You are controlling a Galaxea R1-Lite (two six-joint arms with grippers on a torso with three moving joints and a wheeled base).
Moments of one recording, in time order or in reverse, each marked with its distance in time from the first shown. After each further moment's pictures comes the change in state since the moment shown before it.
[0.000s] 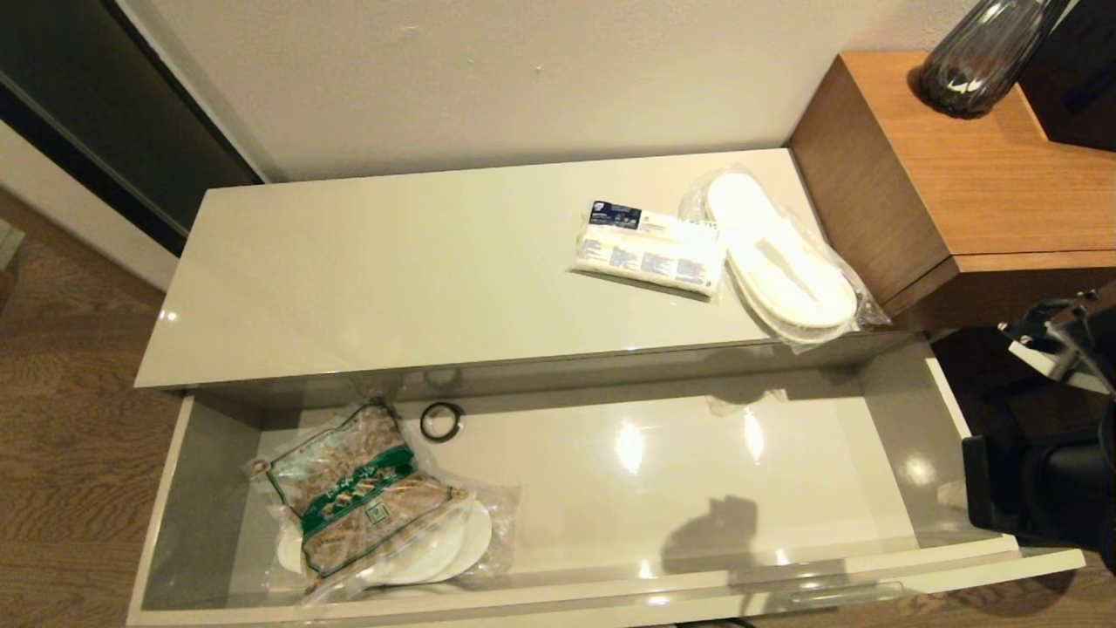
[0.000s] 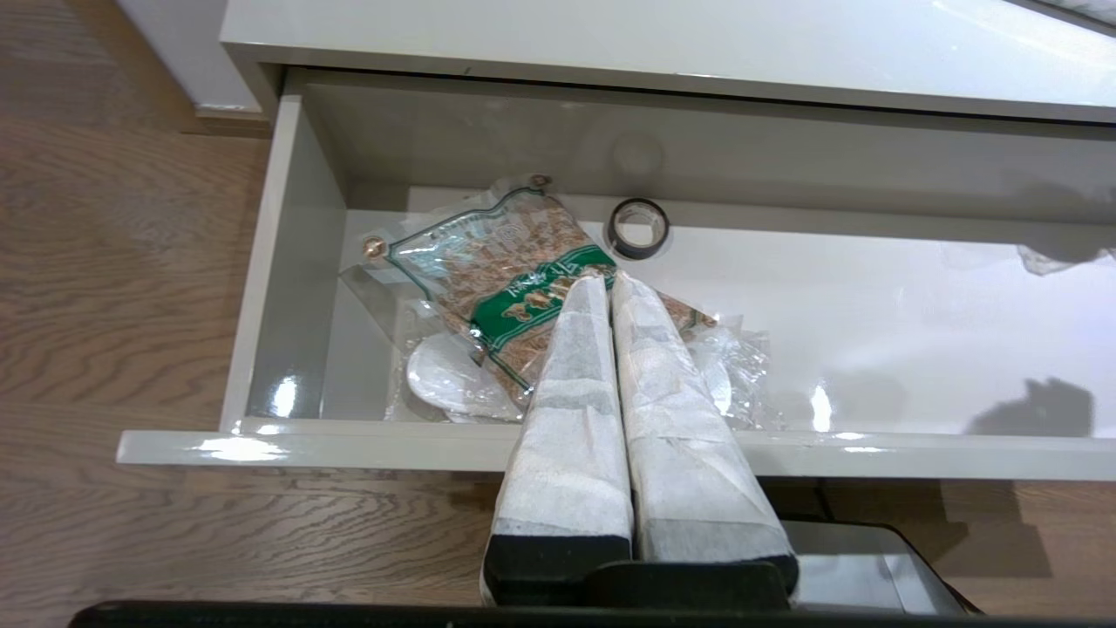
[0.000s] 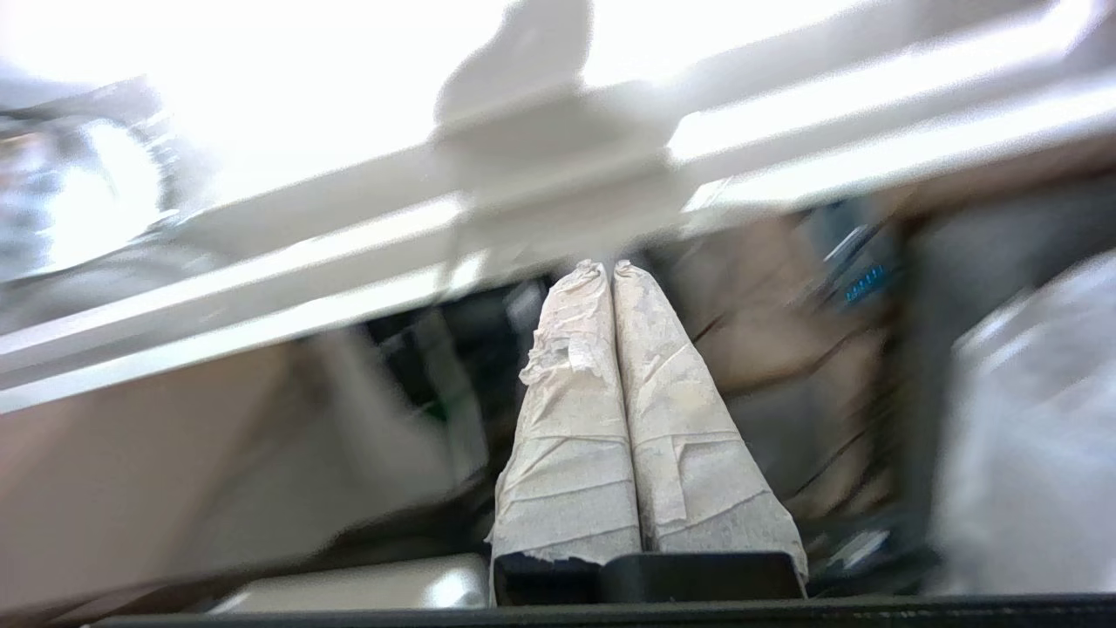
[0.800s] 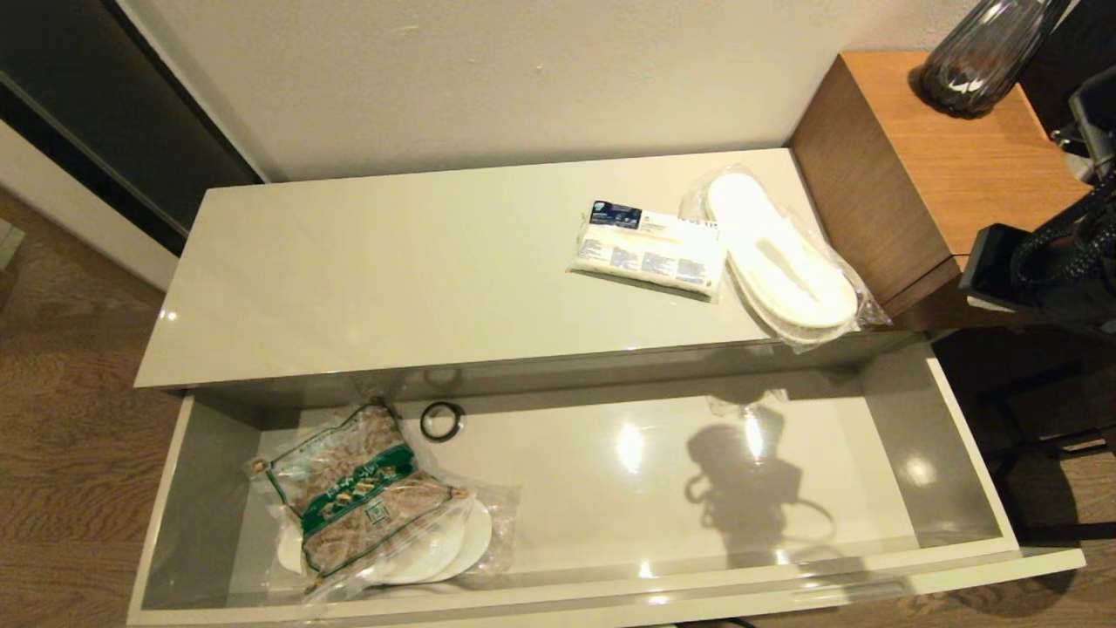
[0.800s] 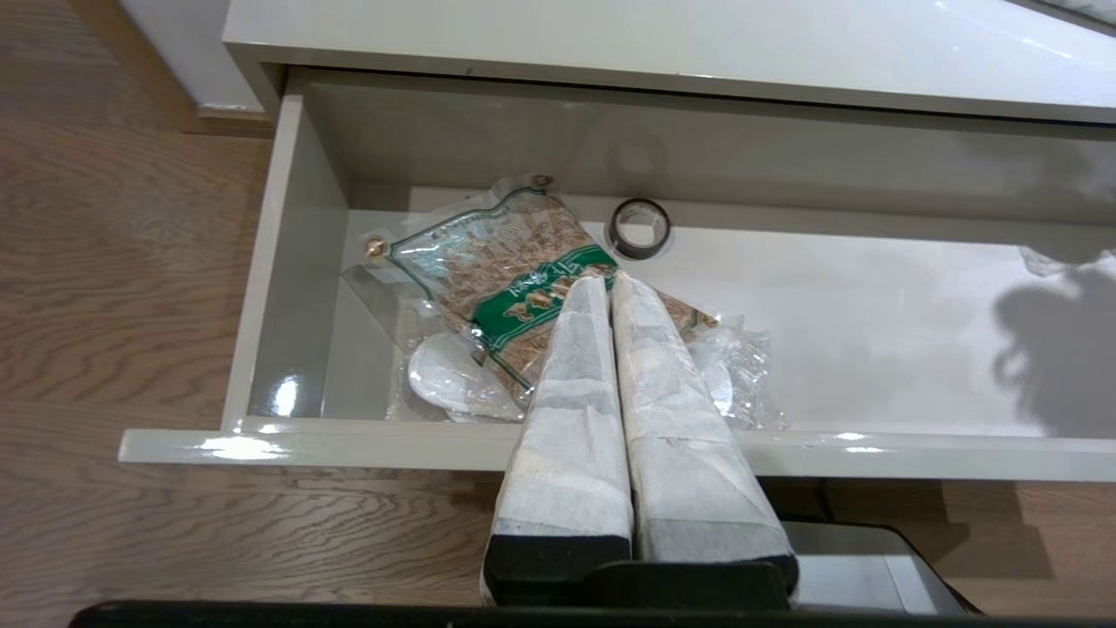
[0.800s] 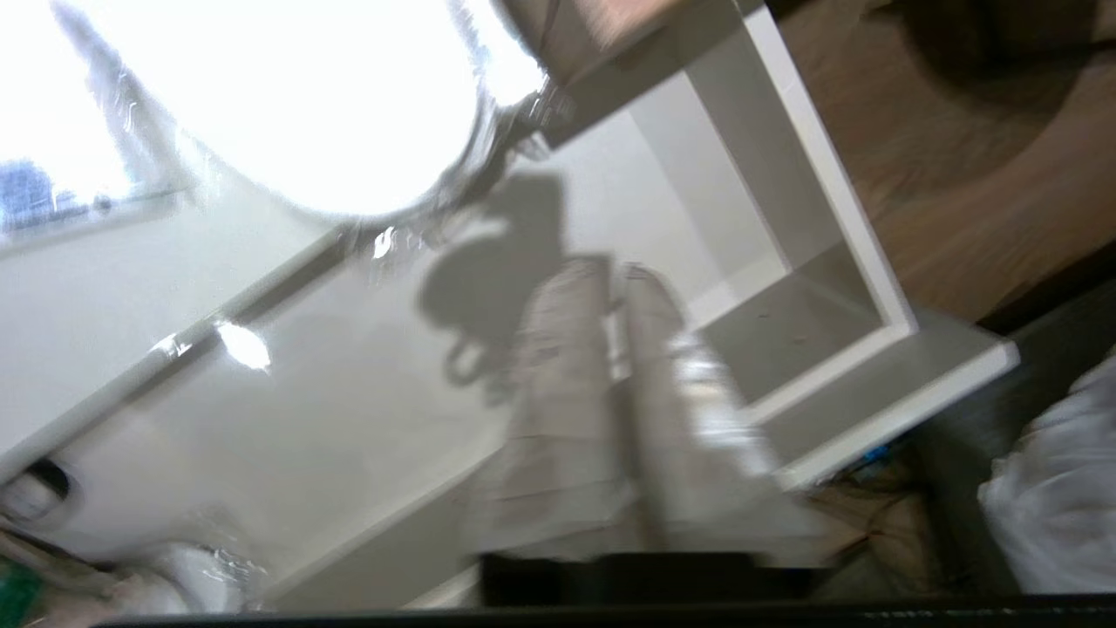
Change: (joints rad) left arm 0.000 0.000 0.000 0.000 0.000 0.000; right arm -0.352 0.210 -0.407 -0.097 -0.103 -0.119
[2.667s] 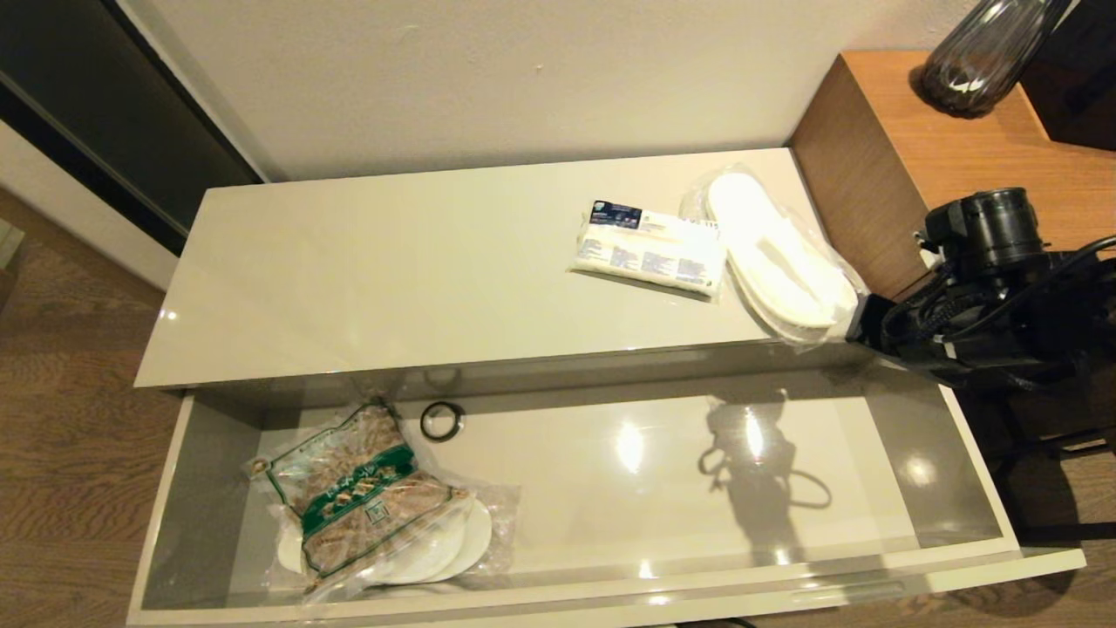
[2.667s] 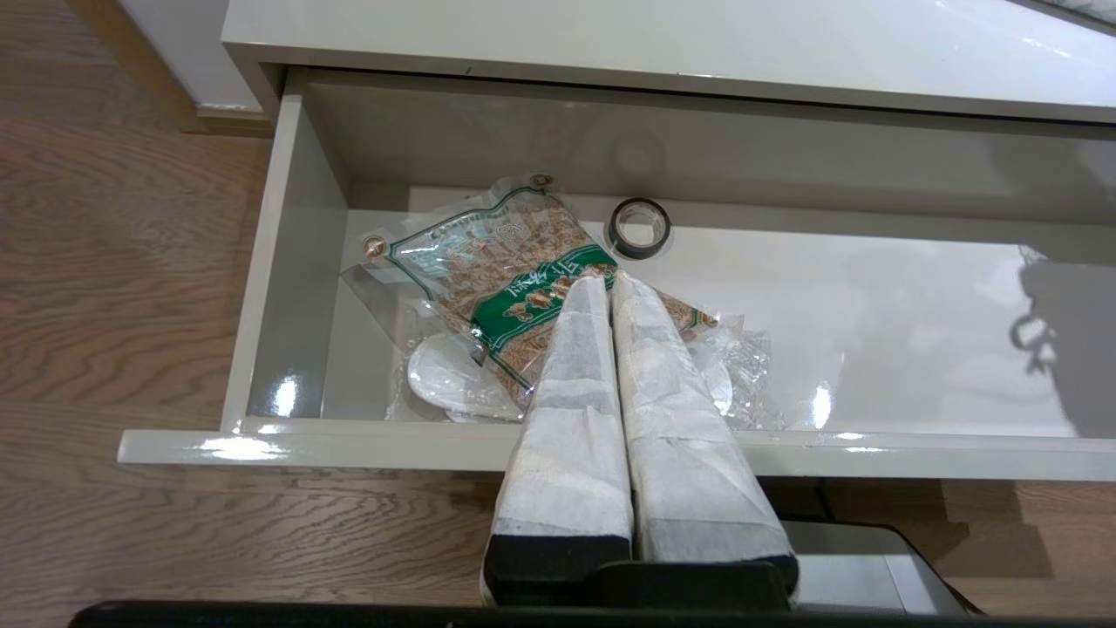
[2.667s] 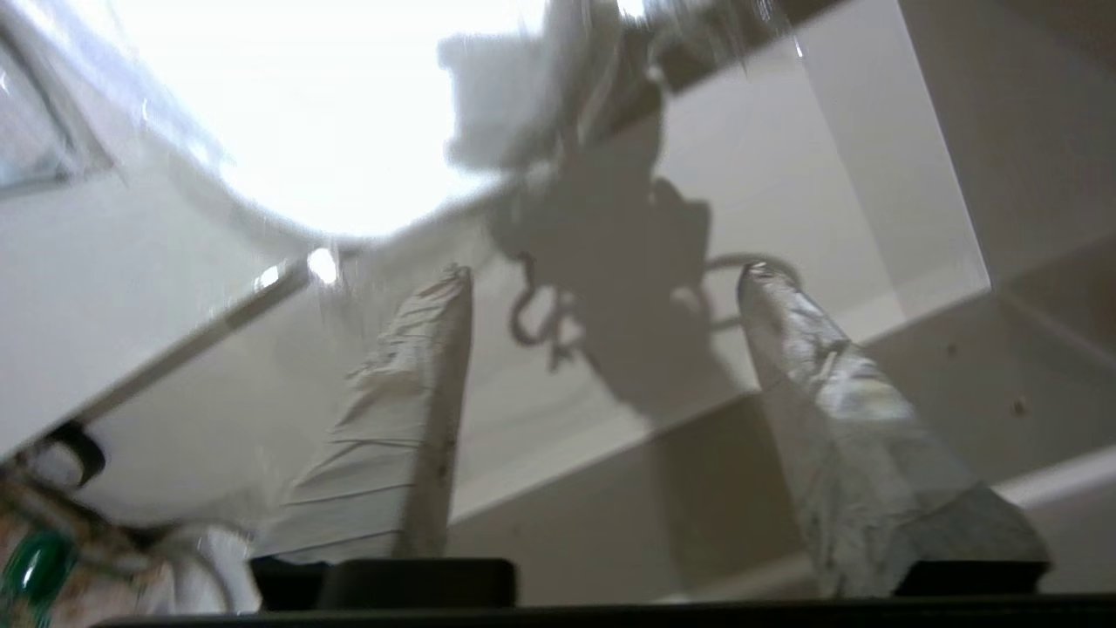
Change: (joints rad) left arm 0.000 0.000 0.000 0.000 0.000 0.000; right arm -0.078 0.235 0.240 -0.492 0.270 -0.026
